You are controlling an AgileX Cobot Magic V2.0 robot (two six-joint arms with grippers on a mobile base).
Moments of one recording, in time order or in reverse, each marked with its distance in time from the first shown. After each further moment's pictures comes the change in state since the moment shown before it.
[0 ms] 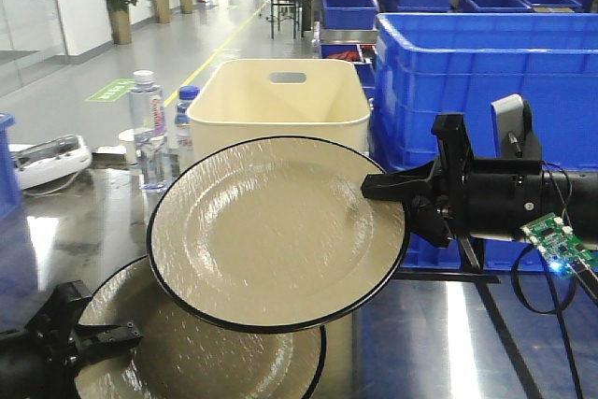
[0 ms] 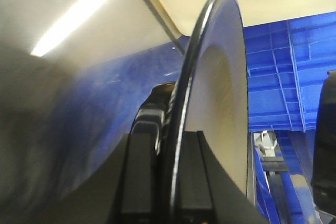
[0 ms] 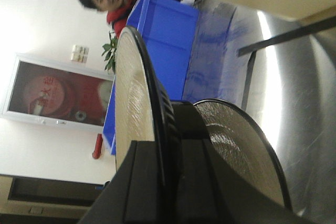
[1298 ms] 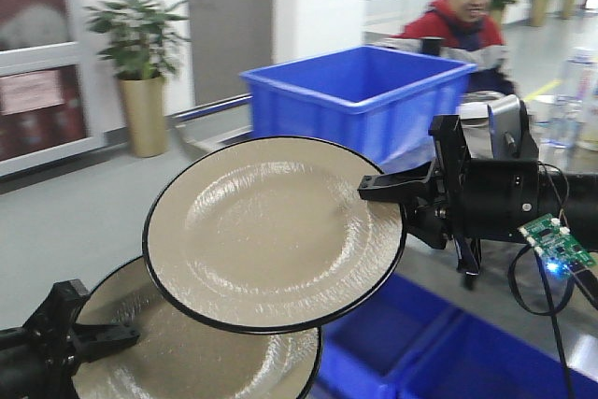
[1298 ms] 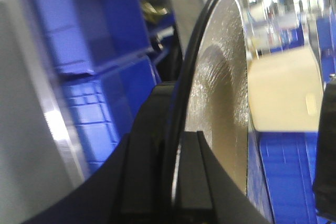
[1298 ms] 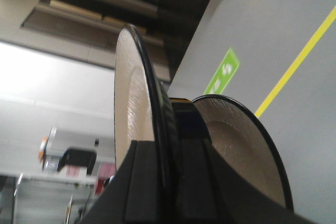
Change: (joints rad) left arm 0.000 0.000 0.000 0.000 -0.005 0.000; right arm 0.001 0.000 0.000 0.000 0.001 0.000
